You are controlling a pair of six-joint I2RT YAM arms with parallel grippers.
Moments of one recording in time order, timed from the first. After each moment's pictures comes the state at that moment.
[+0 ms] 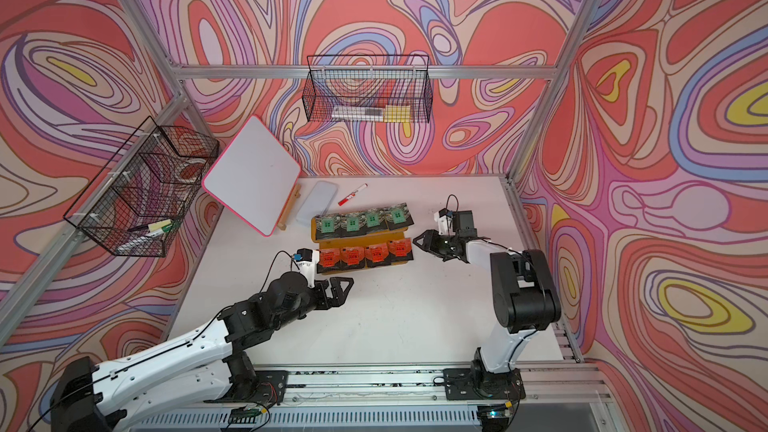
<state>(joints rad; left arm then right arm) -0.91 0.87 0.55 -0.21 -0.20 -0.82 0.07 1.69 0.87 -0.05 -0.60 0.40</state>
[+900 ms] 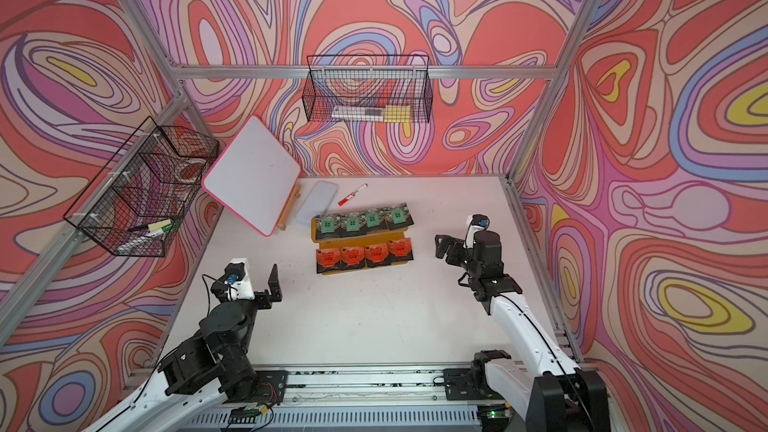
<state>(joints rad) -0.79 0.28 0.38 -0.31 -0.92 -0.07 0.06 1.02 0.54 -0.03 -0.12 0.34</state>
